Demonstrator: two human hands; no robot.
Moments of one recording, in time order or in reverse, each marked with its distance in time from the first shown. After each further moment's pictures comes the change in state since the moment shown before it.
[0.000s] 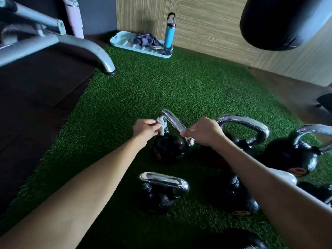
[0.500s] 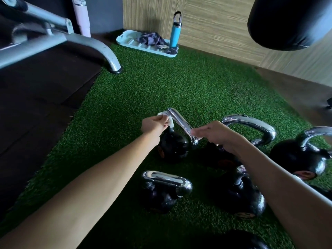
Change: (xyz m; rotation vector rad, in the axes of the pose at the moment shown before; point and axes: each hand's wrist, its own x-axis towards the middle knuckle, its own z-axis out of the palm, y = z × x) left_hand -0.001 0.010 0.023 -0.404 0.091 -0.178; right_hand -0.020 0.010 -0.019 0.490 -0.277 0.052
